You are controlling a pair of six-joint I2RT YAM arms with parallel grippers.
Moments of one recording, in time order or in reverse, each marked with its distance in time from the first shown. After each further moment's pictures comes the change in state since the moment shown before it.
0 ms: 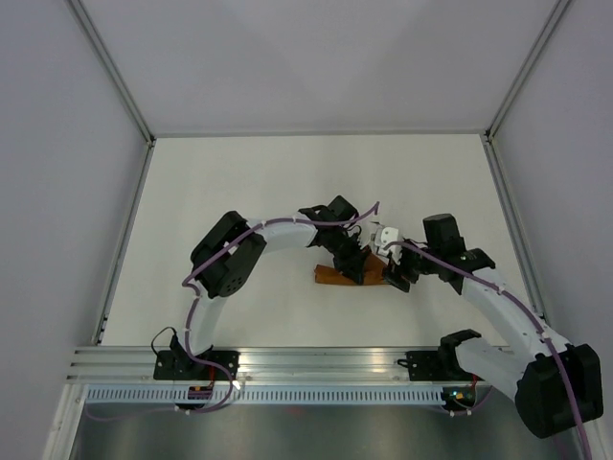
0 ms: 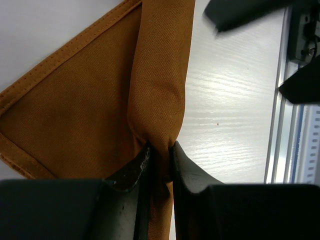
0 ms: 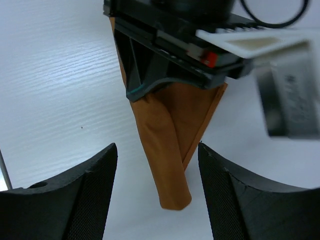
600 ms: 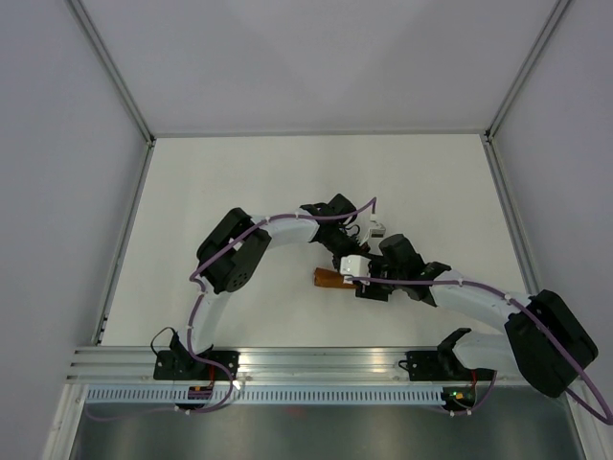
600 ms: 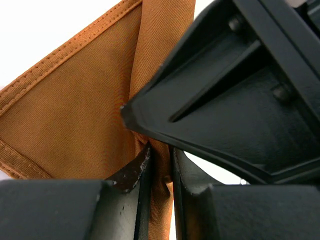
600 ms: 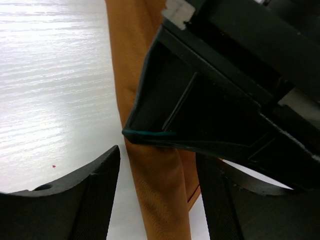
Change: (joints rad) left arm 0.024 0.065 0.066 -0.089 0.109 -0.057; right arm 0.365 0.209 -0.178 0.406 0.360 0.013
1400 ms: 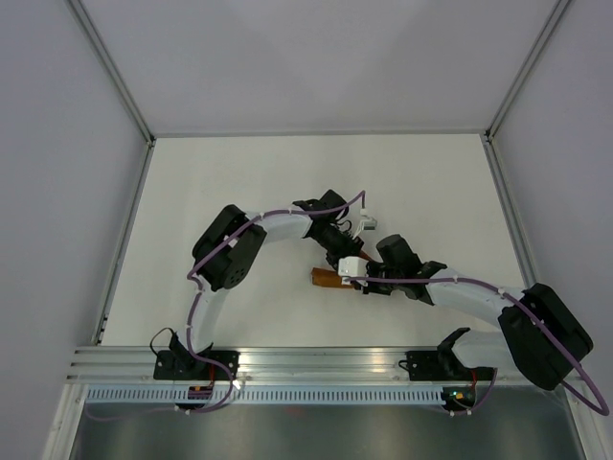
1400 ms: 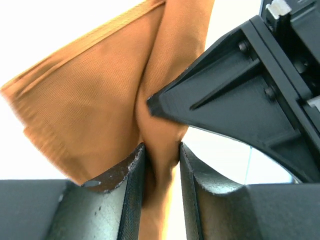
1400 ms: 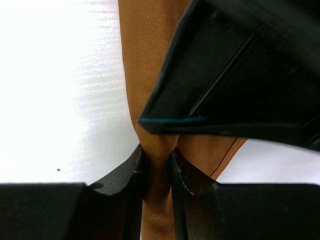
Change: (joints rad) left arm 0.048 -0.004 -0.011 -0.010 0.045 -0.068; right arm 0.008 0.047 -0.004 0.033 -0.007 0.003
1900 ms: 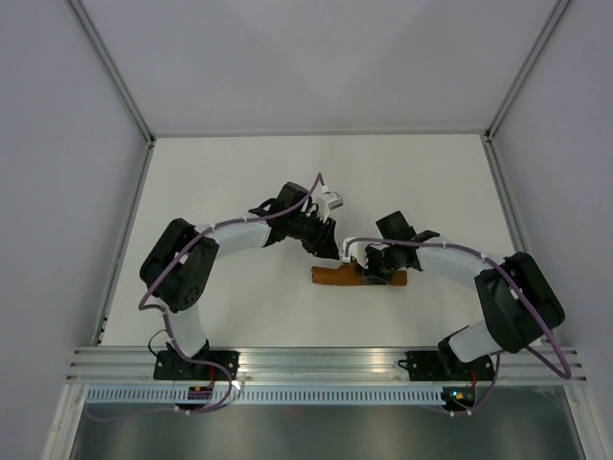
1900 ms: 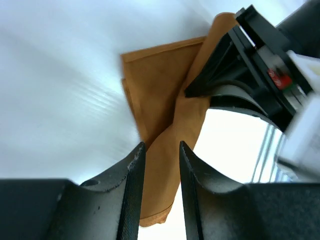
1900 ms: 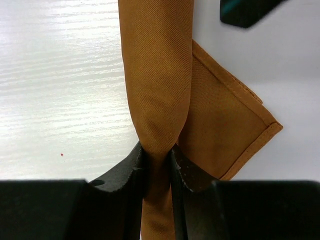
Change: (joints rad) left arm 0.126 -0.323 -0.338 0.357 -0.177 -0.192; right arm -0.135 0.200 0.221 -0.251 -0.204 -0.074
